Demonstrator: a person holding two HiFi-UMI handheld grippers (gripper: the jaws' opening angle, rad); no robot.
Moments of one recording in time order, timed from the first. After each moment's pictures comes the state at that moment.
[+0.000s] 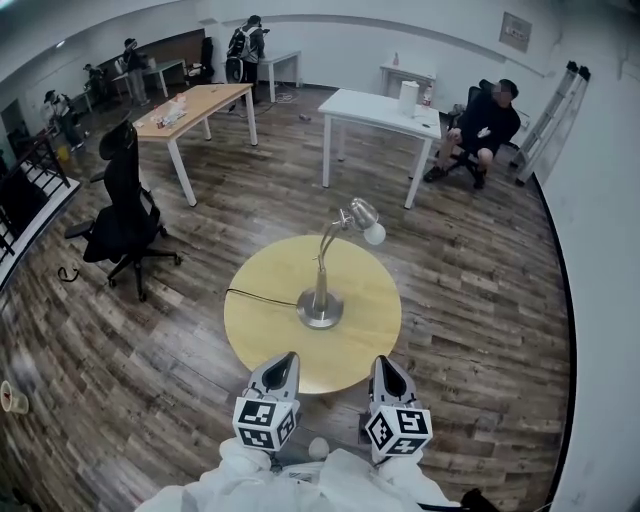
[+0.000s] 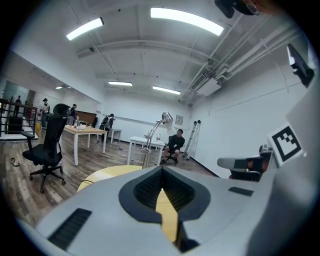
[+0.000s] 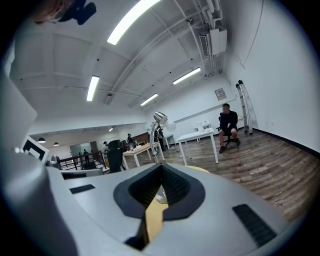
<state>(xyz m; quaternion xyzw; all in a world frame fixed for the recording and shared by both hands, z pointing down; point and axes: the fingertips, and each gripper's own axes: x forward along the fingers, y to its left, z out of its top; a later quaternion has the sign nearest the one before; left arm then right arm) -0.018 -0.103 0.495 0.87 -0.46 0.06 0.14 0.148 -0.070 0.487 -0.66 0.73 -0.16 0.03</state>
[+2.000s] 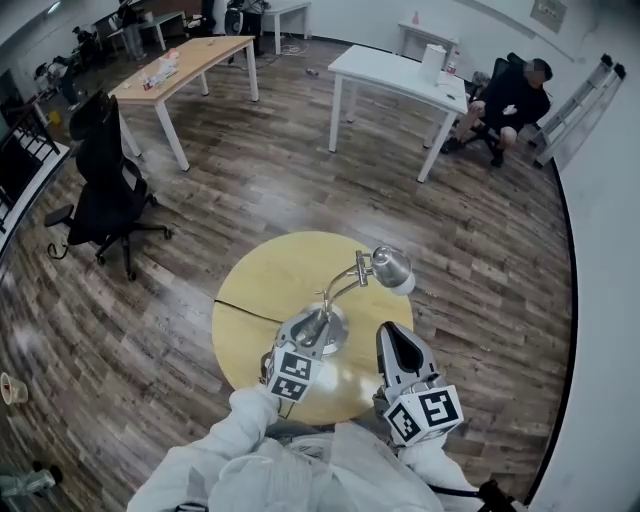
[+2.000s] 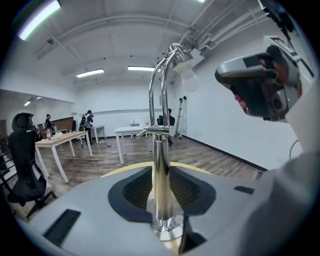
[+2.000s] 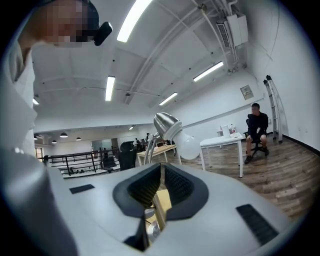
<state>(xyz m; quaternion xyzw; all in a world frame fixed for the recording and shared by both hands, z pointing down) 0.057 -0.348 0.593 0.90 -0.38 0.21 0.06 0.139 -0.287 0.425 -0.56 0.82 -0.11 0.01</state>
